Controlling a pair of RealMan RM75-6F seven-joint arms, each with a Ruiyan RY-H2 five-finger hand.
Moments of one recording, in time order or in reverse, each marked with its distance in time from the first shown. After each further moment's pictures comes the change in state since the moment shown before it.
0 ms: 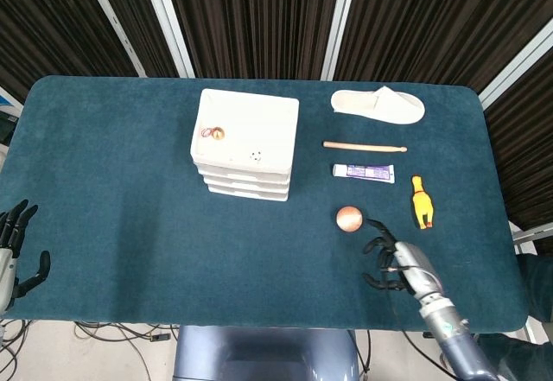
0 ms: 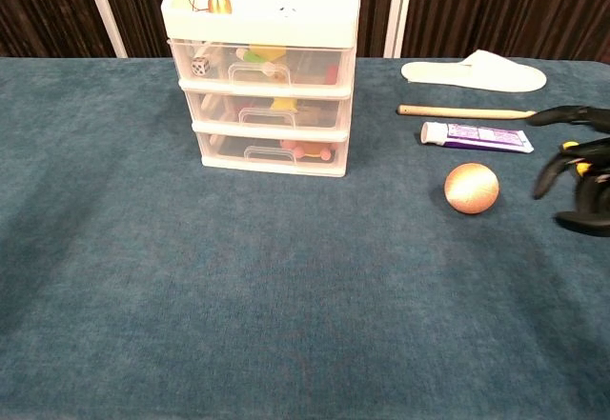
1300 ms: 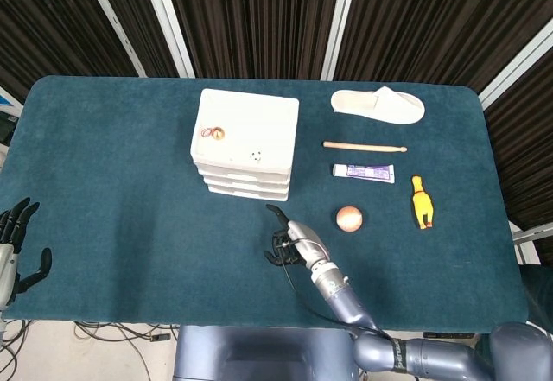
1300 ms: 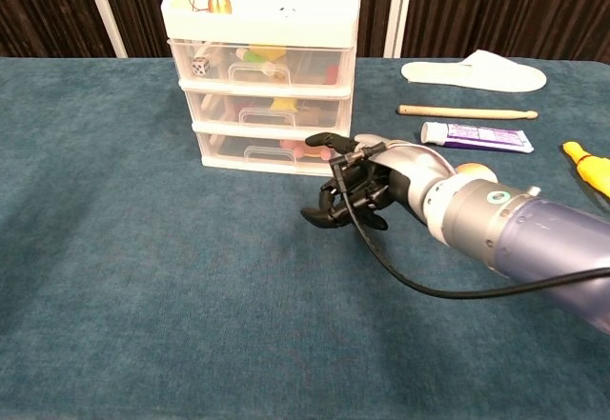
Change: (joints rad) left arm -0.016 0.012 -0.008 -0.014 -0.038 -0.047 -0.020; right arm 0.357 -0.550 0.209 0.308 0.406 -0.195 -0.229
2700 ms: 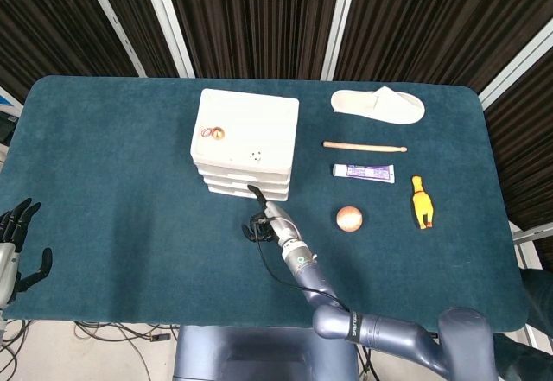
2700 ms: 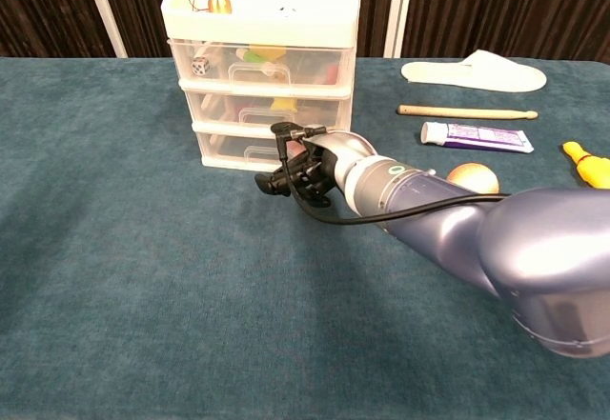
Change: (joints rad) left arm -0.008 0.007 0.000 -0.006 -0.022 -0.029 -0.002; right arm 0.185 -0.198 0.154 0.298 0.142 -0.096 0.085
